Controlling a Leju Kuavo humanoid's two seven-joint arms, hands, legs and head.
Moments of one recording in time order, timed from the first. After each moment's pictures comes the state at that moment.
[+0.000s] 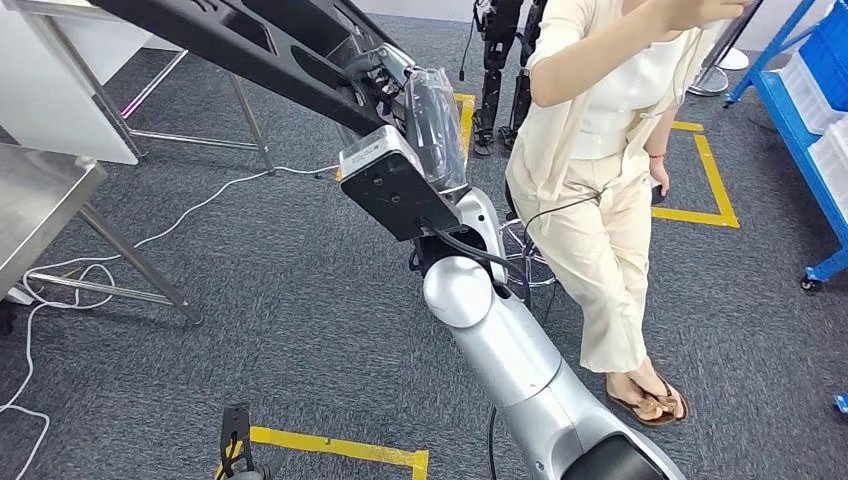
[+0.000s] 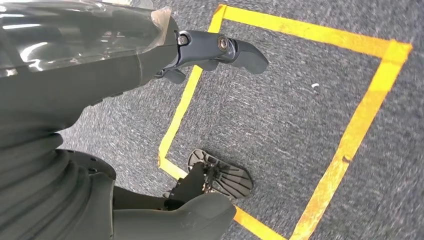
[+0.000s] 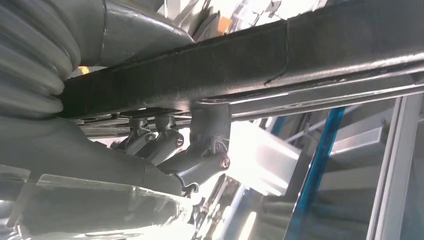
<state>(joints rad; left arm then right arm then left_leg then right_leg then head) -0.41 -0.25 0.85 -0.21 -0.65 0.54 0.04 -0.75 0.28 0.55 -1.38 0.49 -0.36 -0.17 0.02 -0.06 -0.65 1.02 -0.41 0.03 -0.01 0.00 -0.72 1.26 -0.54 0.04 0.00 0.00</state>
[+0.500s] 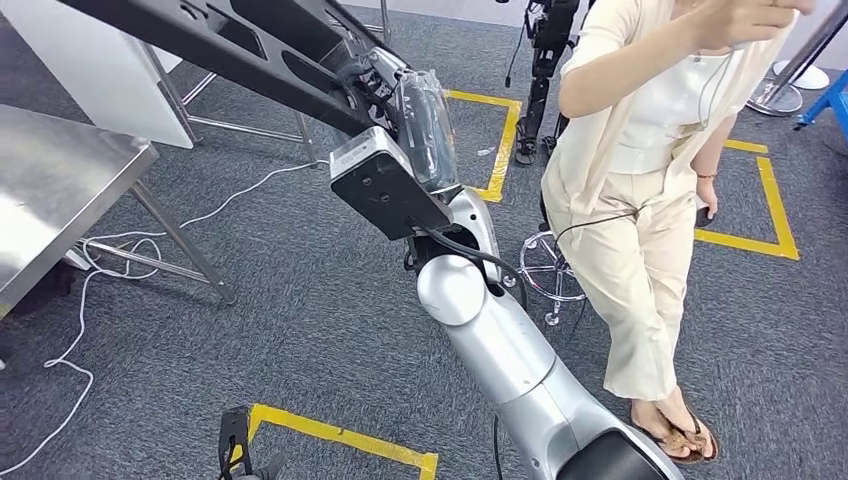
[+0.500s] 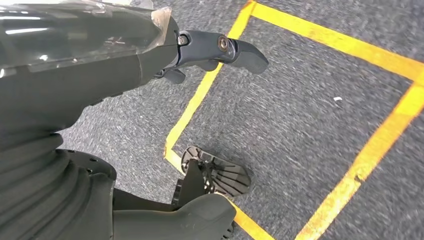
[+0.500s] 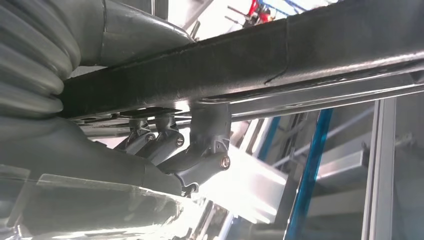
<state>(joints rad) -0.40 -0.24 0.86 -0.21 -0.65 0.54 0.04 -0.75 0.29 0.55 -1.34 0.49 -0.36 -0.18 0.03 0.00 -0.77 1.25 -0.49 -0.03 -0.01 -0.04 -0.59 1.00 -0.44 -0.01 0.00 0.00</state>
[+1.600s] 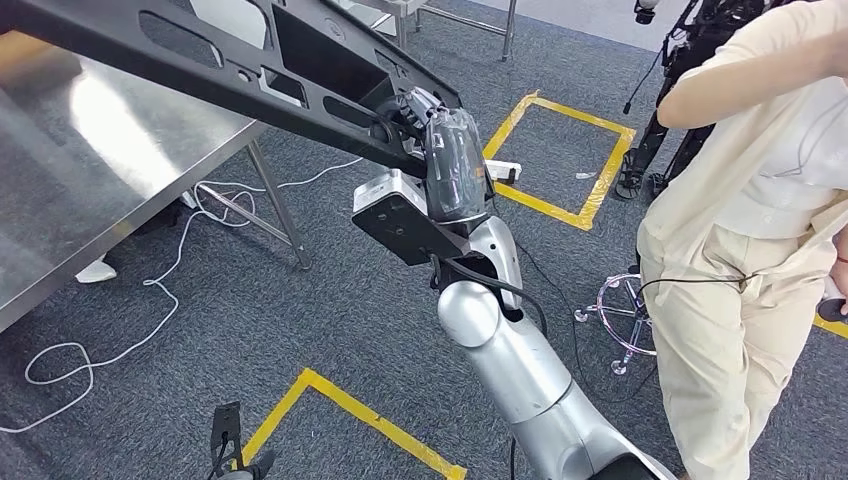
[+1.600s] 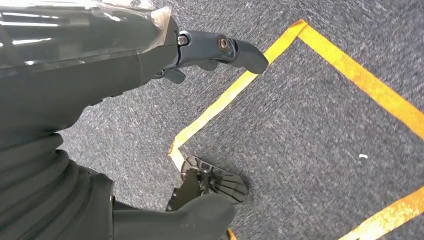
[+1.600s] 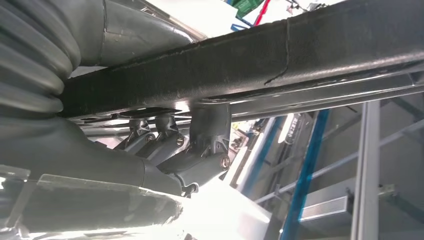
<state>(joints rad) -0.41 -0.22 0.86 -0.21 -0.67 0.54 0.06 -0.66 0.24 0.53 -1.38 0.64 -0.41 -0.15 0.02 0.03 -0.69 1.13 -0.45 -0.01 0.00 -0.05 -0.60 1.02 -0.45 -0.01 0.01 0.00</state>
